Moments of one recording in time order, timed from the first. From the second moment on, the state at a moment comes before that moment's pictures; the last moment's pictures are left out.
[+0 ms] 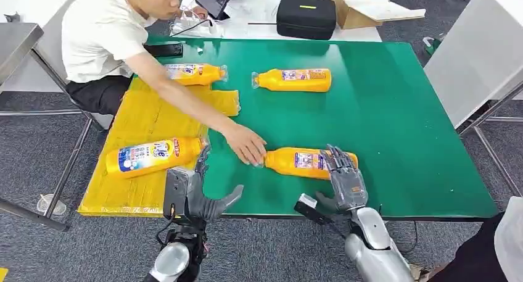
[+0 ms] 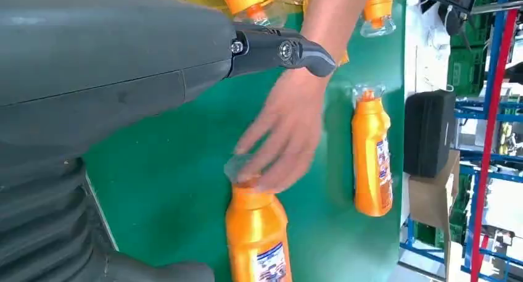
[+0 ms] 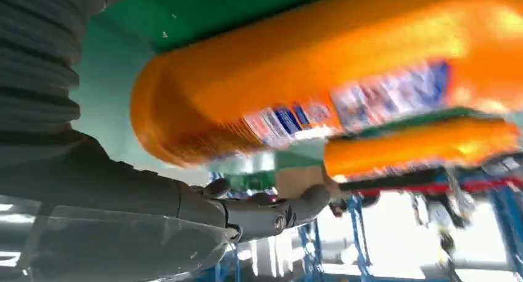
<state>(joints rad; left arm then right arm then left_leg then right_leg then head) -0.11 -0.21 -0.60 -1.19 0.05 0.35 -0.40 -0.22 -0.13 0.29 -0.94 1.08 -0.58 -0.19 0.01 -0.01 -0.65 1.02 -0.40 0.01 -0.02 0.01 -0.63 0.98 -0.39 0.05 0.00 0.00</state>
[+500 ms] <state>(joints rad) -0.11 -0.22 -0.60 -1.18 0.04 0.38 -0.41 -0.38 -0.16 0.29 -0.74 1.20 -0.58 0.00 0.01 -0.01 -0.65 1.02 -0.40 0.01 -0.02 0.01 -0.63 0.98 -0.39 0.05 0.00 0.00</state>
